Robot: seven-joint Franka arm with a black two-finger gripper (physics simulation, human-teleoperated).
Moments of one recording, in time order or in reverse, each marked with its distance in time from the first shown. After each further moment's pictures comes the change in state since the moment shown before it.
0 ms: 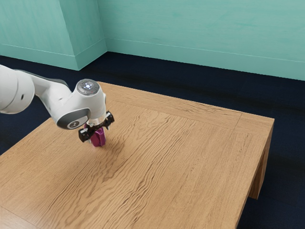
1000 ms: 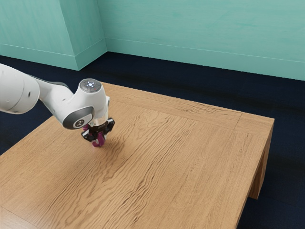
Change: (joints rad) arm -0.001 0.054 -0.006 0.051 -0.129 -0.047 0.209
